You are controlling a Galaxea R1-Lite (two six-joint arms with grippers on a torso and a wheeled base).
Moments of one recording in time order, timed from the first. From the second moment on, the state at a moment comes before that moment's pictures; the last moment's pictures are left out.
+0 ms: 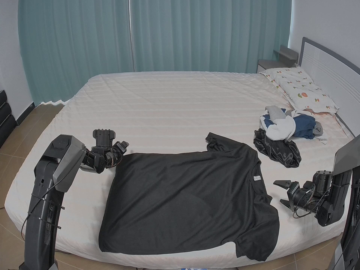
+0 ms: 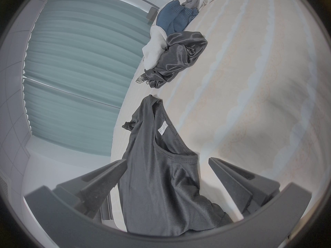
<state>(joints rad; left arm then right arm) -0.08 2.73 -1.79 -0.42 0.04 -0.80 -0.09 2.35 -0.27 -1.55 0.40 0.95</state>
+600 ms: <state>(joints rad) -0.08 2.71 -1.72 -0.42 0.04 -0.77 -0.09 2.35 -0.27 -1.55 0.40 0.94</state>
